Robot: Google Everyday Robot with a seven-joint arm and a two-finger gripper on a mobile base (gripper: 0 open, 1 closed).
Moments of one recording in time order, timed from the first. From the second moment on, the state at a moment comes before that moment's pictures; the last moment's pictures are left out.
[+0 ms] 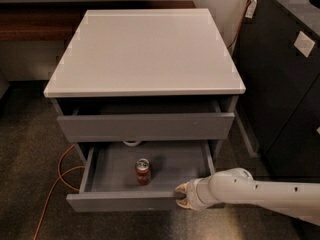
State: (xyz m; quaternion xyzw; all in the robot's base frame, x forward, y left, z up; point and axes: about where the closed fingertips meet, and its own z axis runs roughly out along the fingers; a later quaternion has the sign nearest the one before) arm 0.465 -0.093 0.438 -0.73 0.62 0.07 0.26
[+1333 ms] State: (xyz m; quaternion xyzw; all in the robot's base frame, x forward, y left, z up) arm 0.428 -0.083 0.445 -0.74 0.61 0.09 0.27
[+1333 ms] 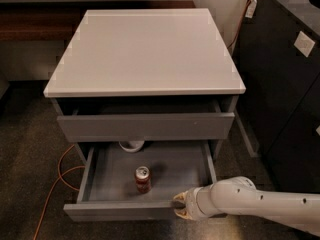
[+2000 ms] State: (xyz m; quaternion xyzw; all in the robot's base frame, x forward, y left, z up) arm 0.408 -0.076 0.450 -0.75 0.60 0.10 0.27
